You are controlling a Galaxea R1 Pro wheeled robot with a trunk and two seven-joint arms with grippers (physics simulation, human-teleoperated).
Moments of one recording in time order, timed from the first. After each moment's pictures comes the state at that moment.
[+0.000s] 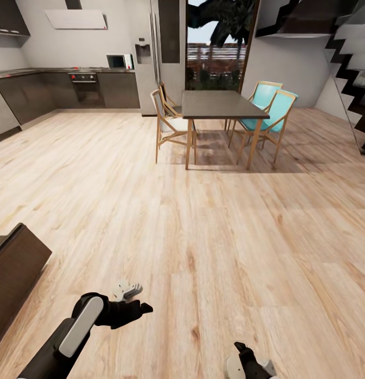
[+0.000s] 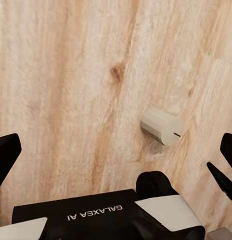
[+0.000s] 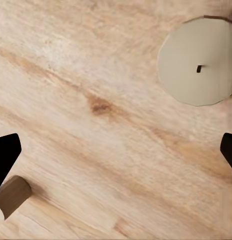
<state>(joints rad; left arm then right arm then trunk) -0.39 0.14 -0.22 -1.20 0.99 0.99 0.31 -0.50 -0.02 0.33 -0.03 -1.56 0.08 0.26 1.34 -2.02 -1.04</state>
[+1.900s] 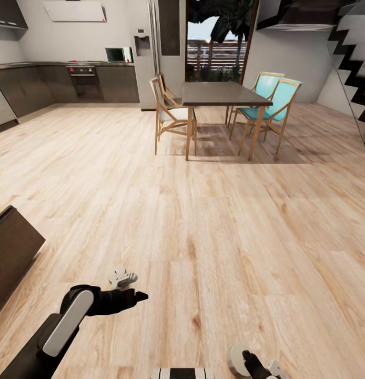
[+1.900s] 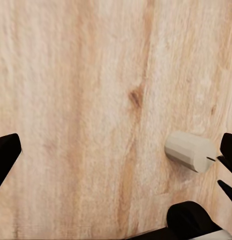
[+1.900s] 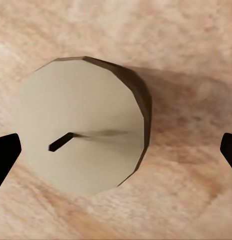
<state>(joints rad) -0.38 0.21 -0.24 -1.37 1.01 0.99 0.30 -0.50 -0.02 0.36 -0.03 -1.36 -0.10 0.05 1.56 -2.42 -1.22</state>
